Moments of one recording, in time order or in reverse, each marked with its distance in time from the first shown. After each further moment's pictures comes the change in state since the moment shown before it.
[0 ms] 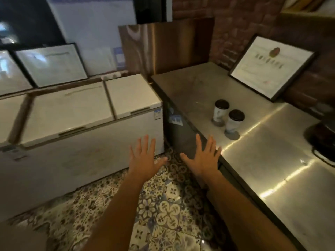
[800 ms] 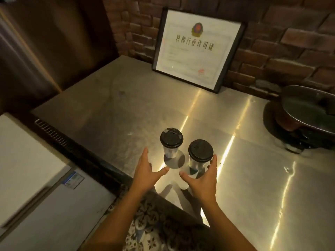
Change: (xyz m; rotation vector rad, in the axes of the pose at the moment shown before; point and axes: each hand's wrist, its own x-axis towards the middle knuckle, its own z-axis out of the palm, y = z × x) left_hand 0.444 0.202 0.125 -0.842 -0.479 0.189; right_hand 0.294 0.153 0.060 0.977 0.470 0.743
